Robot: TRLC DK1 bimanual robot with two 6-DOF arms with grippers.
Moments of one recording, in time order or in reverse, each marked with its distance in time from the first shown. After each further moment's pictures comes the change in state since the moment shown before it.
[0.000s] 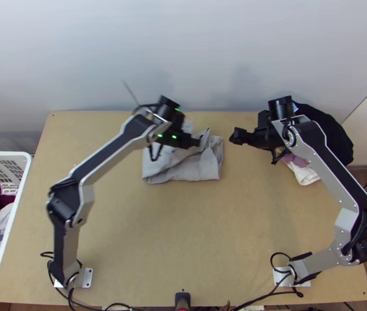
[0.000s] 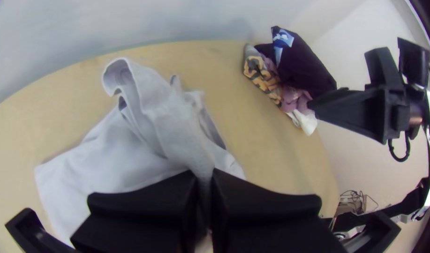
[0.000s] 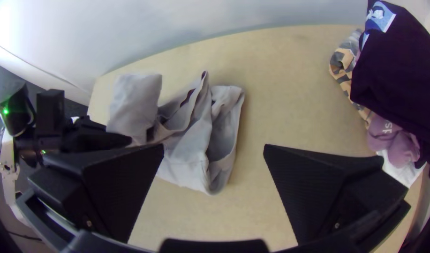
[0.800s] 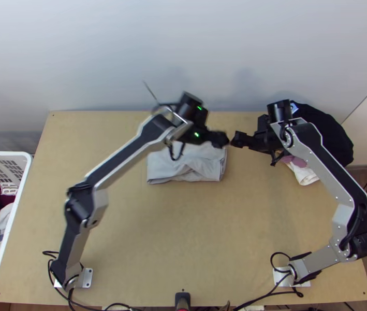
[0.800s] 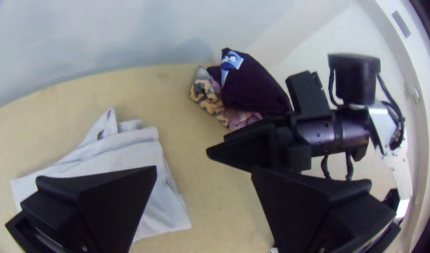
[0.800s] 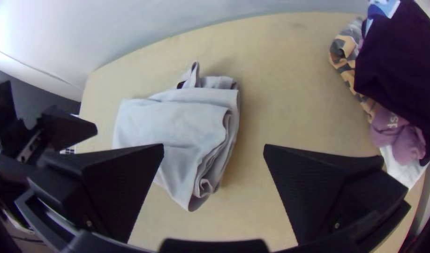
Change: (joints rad) left arm -0.087 0.079 0.252 0.006 0.055 -0.132; right arm -0.006 0.032 -0.033 0.016 0.003 -0.005
